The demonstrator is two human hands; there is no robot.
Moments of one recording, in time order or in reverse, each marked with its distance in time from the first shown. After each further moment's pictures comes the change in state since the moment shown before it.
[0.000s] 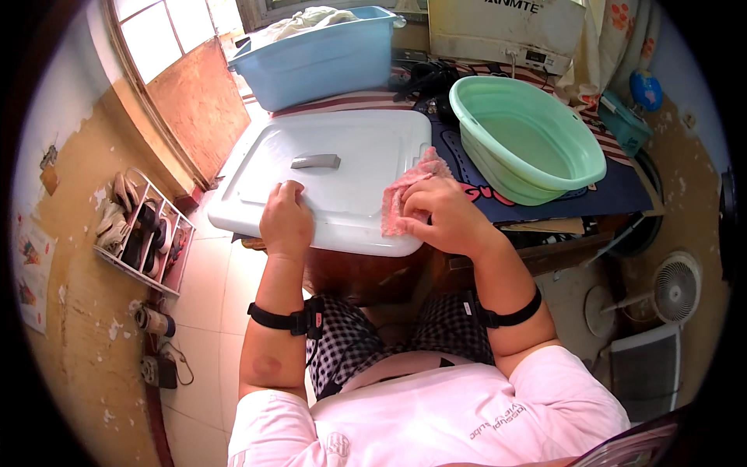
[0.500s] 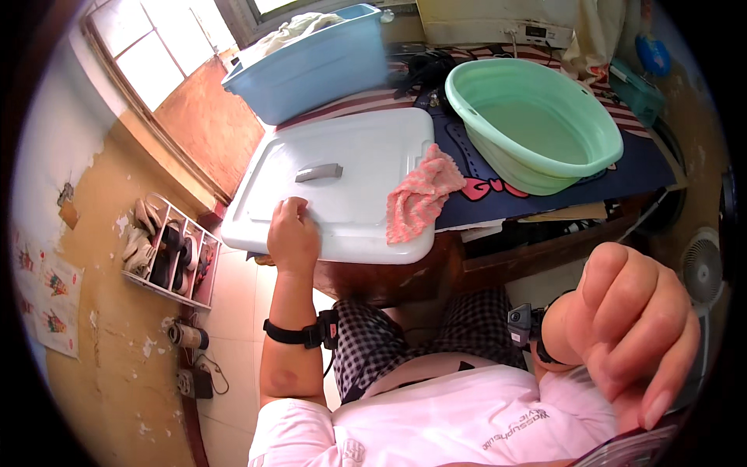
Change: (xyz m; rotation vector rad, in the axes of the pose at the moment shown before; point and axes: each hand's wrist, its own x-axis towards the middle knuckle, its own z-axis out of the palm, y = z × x) left_hand -0.001 -0.002 0.003 -0.031 -0.013 0.024; right_hand -0.047 -0.115 -0.137 0.769 0.578 -0.358
